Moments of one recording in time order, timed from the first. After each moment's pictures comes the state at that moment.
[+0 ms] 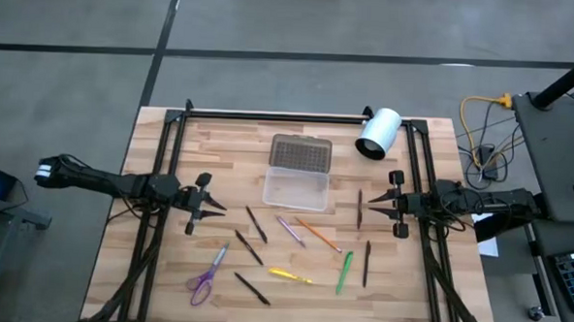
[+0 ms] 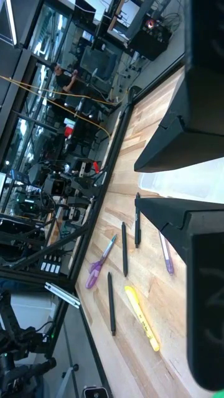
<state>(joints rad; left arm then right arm) -0.10 0.39 0.01 0.01 0.05 0.14 0.09 0.01 0.01 0.00 -0.02 -0.27</state>
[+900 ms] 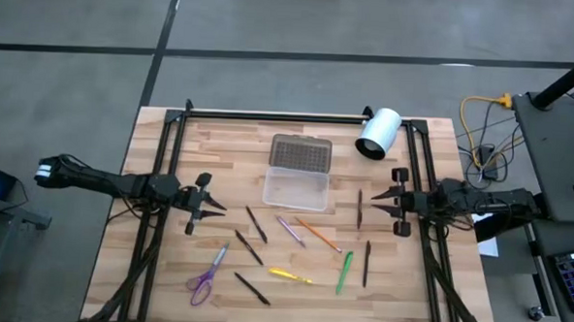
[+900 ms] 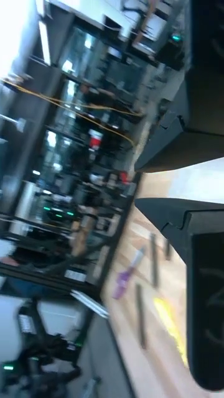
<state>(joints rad) -0.10 0.39 0.01 0.01 0.04 0.14 0.09 0.01 0.01 0.14 -0.02 -0.30</state>
